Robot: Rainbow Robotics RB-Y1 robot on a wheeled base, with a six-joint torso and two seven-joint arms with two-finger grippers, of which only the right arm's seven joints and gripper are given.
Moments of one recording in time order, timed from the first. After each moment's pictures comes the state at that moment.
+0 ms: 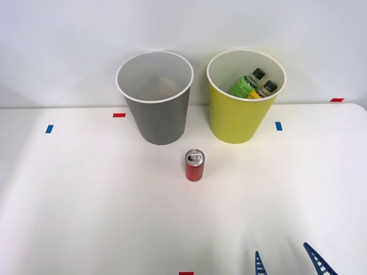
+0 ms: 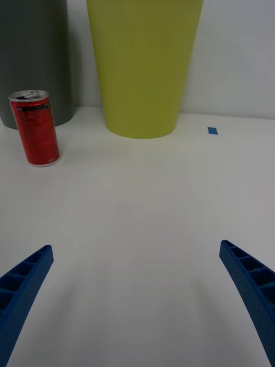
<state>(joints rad) 0.95 -0.28 0.33 -1.93 -0.01 -0.54 1.59</state>
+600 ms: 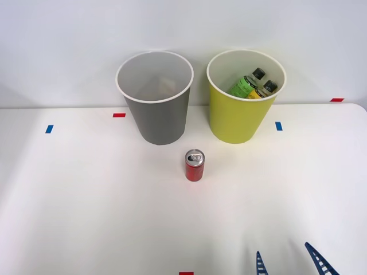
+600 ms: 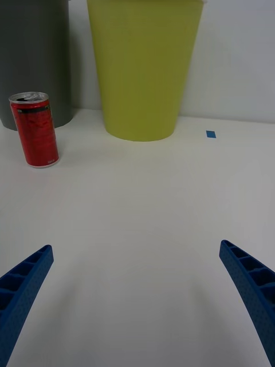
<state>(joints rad) 0.96 -0.28 0.32 -1.93 0.00 -0.55 1.60</state>
